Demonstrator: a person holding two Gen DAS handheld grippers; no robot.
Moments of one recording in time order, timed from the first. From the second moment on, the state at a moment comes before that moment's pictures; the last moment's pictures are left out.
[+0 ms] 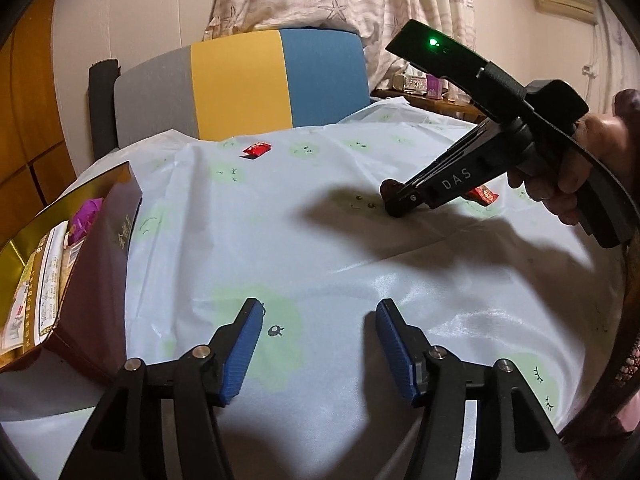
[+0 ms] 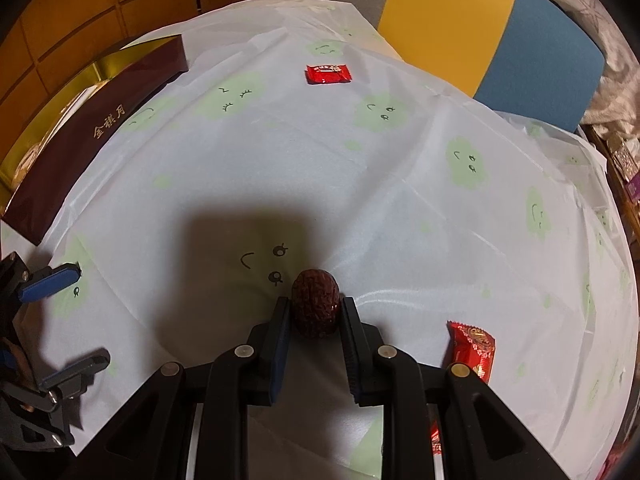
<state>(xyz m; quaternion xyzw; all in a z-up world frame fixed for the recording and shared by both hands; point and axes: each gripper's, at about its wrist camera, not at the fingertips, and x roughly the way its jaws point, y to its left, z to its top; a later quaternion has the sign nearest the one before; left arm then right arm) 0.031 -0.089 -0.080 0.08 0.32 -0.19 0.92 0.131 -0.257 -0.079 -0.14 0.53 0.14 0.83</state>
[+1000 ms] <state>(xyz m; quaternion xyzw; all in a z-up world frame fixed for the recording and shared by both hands) 0.031 -0.074 -0.081 0.03 0.31 -0.23 0.92 0.192 -0.011 -0.002 -0.24 0.46 0.33 0.79</state>
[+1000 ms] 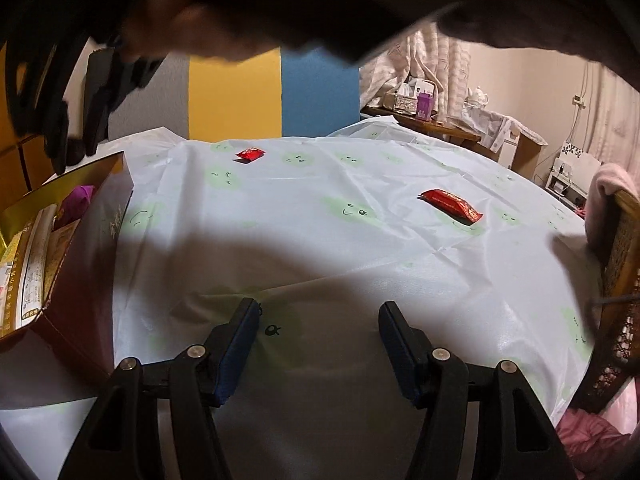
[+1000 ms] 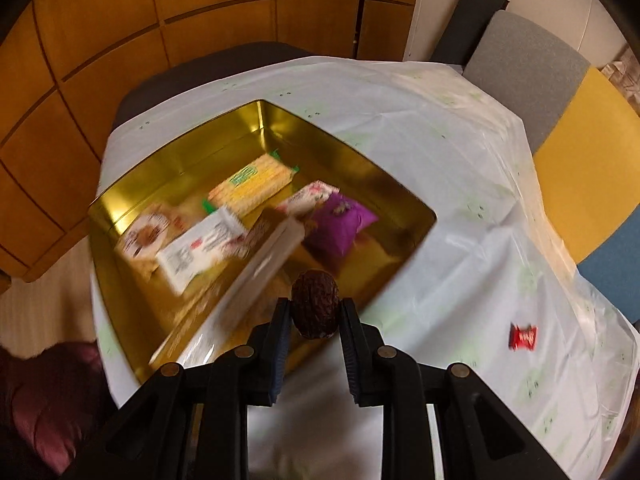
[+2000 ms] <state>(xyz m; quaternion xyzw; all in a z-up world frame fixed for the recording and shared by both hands) 0.026 -0.079 -0.081 0.07 0.30 -0.22 0.93 0.143 -0.218 -0.018 -0.11 0.51 0.17 0.84</state>
